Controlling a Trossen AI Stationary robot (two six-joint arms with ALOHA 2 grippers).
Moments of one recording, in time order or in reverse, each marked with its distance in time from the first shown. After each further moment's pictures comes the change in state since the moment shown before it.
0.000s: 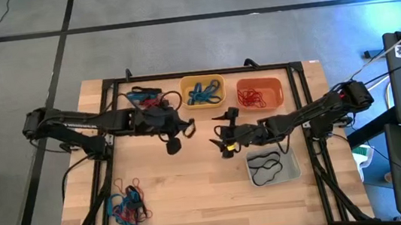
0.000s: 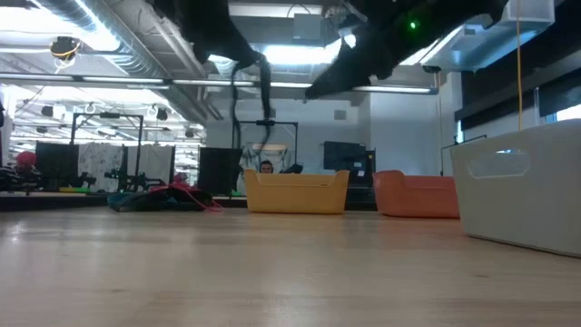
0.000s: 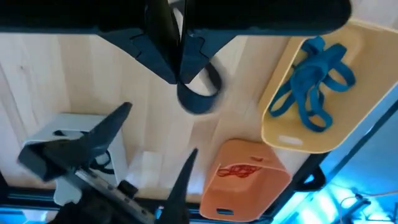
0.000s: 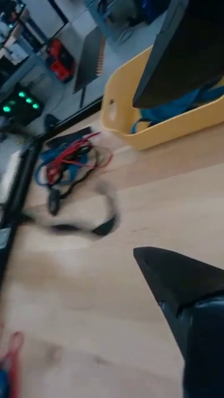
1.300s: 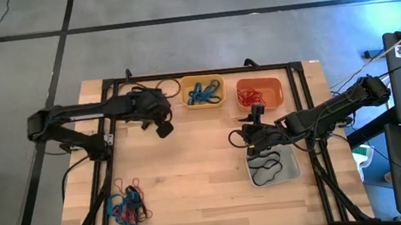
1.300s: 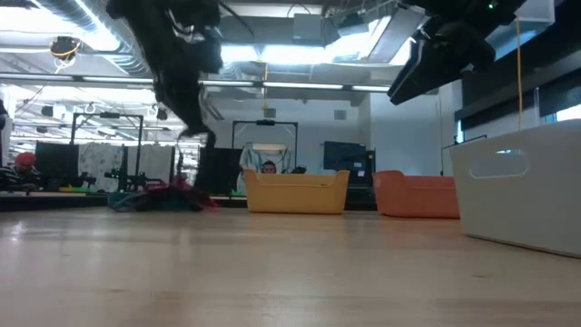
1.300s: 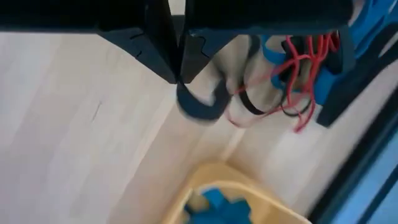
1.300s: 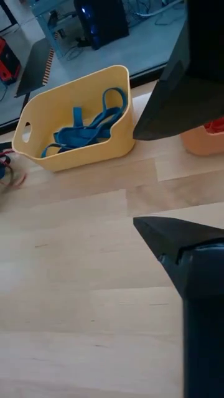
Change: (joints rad) left arm 0.279 0.028 0.000 -0.441 0.002 -0.104; right arm 0.107 -0.238 0.000 -0.650 0.119 0.227
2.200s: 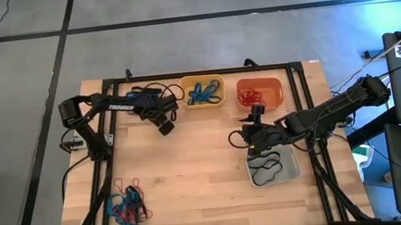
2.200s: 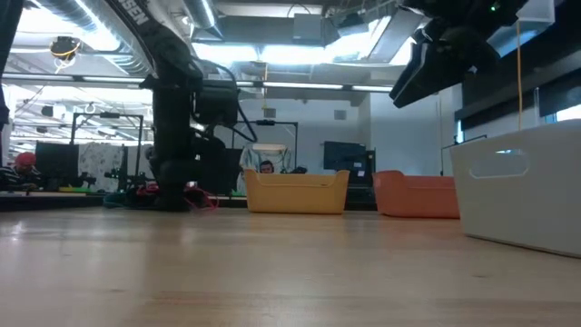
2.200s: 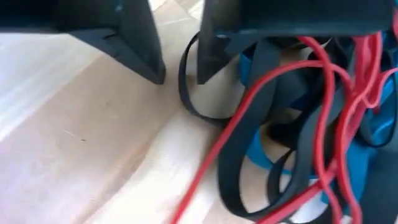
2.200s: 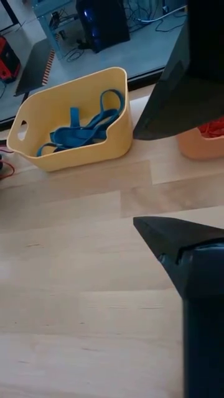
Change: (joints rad) left arm 0.155 0.407 -0.072 0.061 -0.081 -0.026; right arm 0.000 0.000 0.000 -0.024 0.000 -0.031
